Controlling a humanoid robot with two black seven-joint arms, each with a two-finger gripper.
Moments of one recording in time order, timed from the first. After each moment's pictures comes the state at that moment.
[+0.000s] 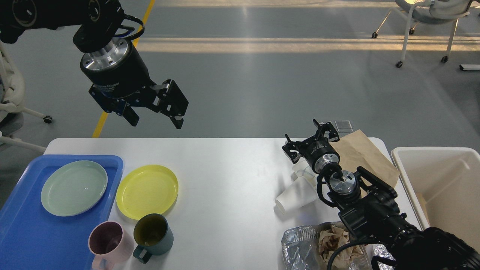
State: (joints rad) left arm -2.42 0.18 1.39 -1.31 0.10 -0.96 -0.24; right arm 0.67 0.06 0.95 0.43 0.23 0.22 0.09
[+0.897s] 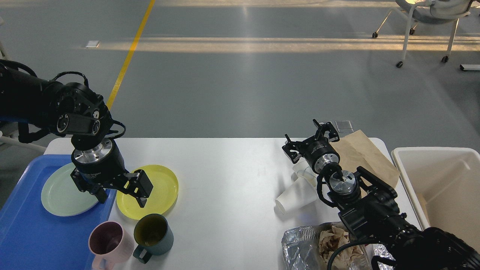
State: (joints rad) left arm -1.93 0.18 1.45 -1.31 0.19 -0.73 -0.24; right arm 0.67 0.06 0.95 0.43 0.23 0.22 0.09
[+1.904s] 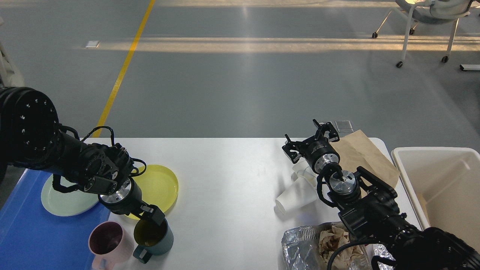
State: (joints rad) left arm -1.62 0.10 1.41 -1.23 0.37 -0.29 -0.24; right arm 0.67 0.06 0.95 0.43 0.23 0.22 0.09
